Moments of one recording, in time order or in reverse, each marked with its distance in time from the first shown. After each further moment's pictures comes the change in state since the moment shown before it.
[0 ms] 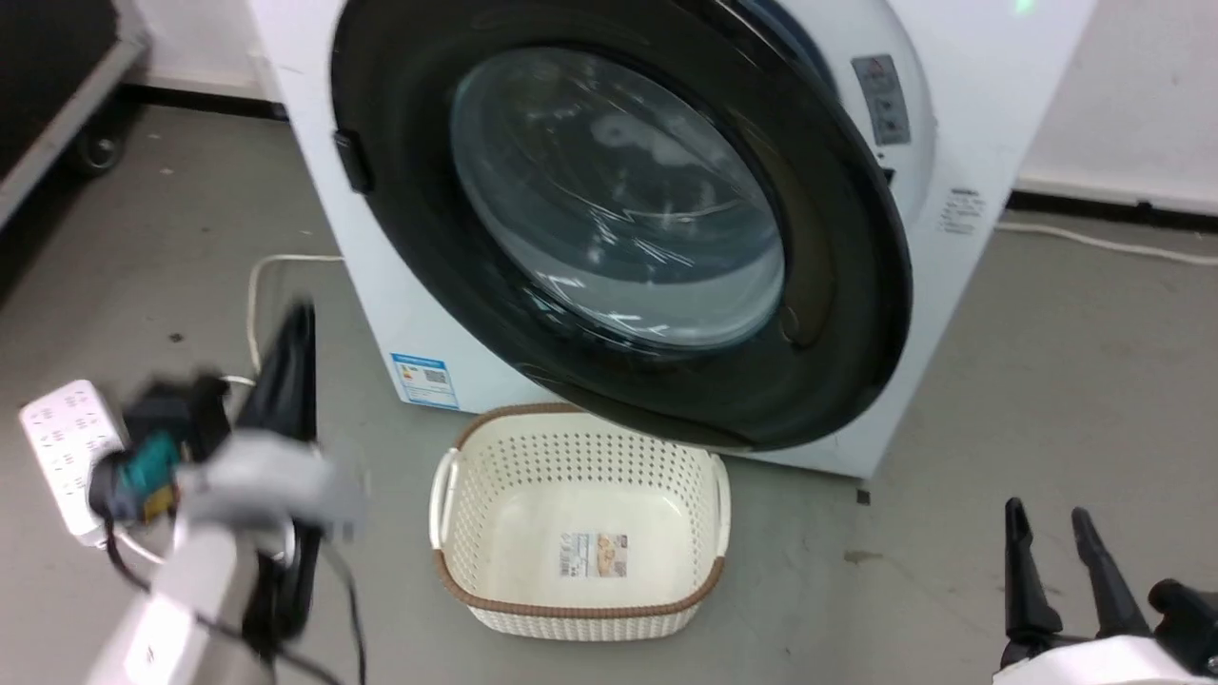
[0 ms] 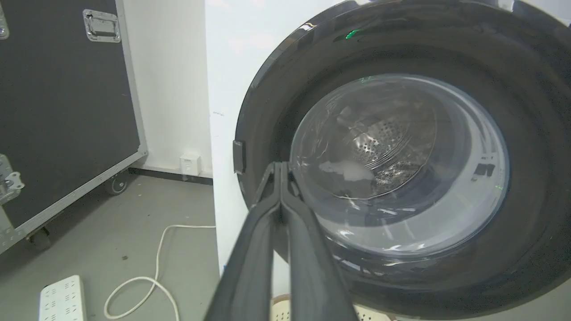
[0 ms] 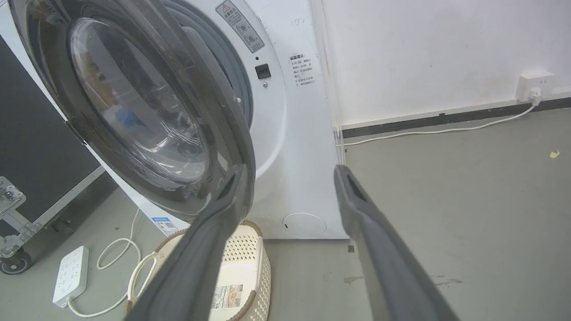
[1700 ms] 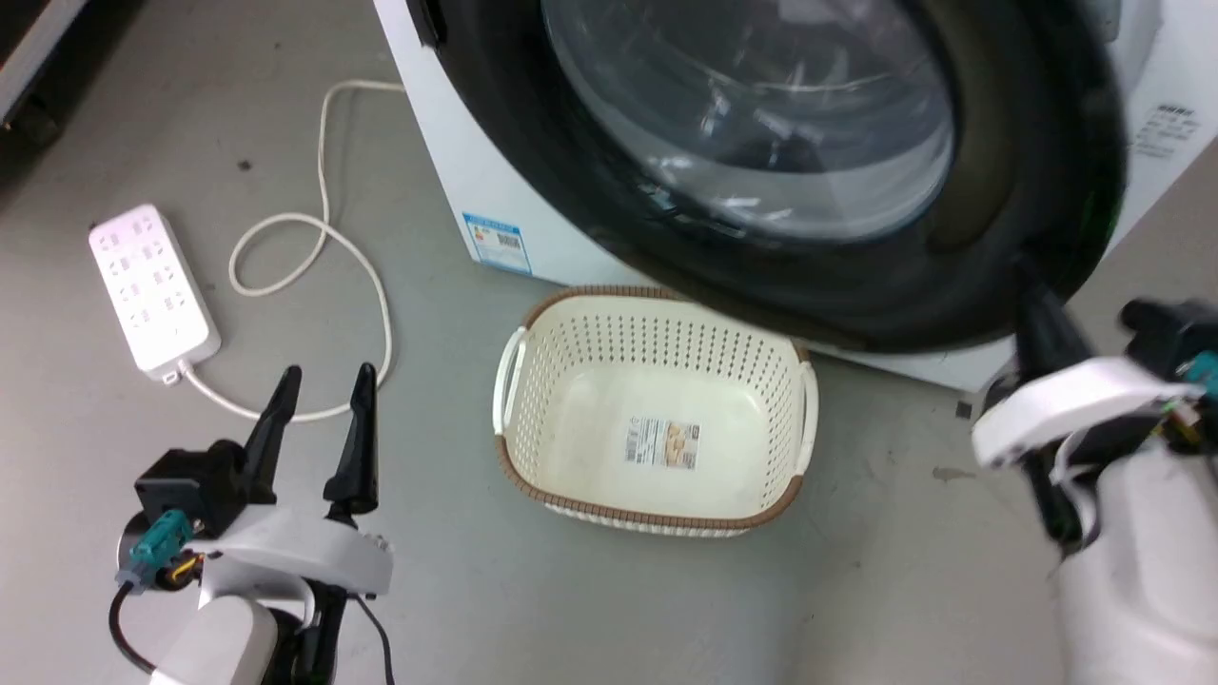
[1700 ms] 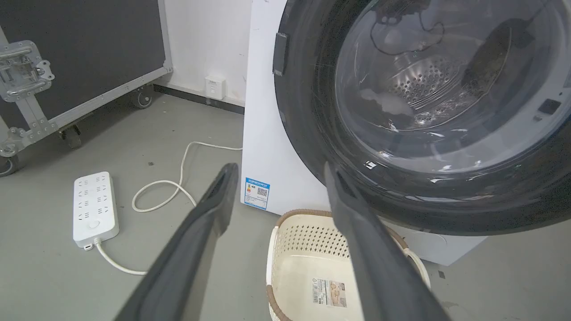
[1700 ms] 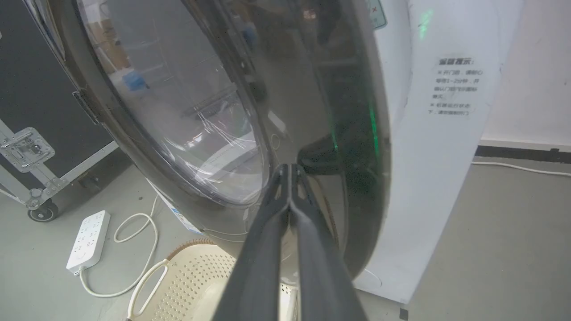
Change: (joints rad) left arm 0.186 -0.016 0.012 -0.153 -0.036 0.023 0.008; right arm -0.510 0.005 -0.048 0.280 -0.188 0.003 0.086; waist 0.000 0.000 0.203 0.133
